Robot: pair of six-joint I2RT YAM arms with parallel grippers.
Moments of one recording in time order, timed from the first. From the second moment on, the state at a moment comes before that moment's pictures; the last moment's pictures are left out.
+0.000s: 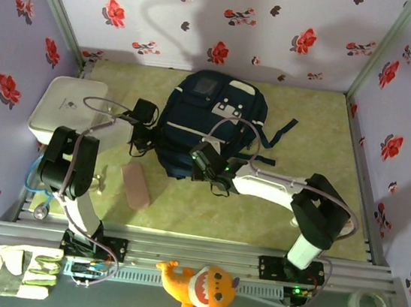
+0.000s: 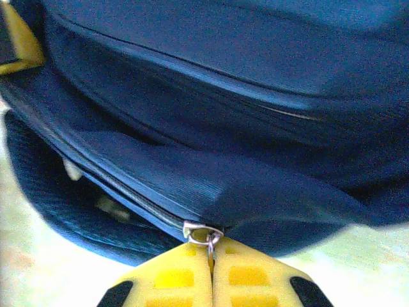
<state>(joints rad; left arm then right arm) -0.31 1.75 1.06 -0.41 0.12 -0.69 0.96 1.67 1.03 -0.31 0.26 0.71</state>
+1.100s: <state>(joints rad) -0.54 1.58 1.15 -0.48 0.29 -0.15 0.80 1.52 0.86 -0.18 0.08 0.68</state>
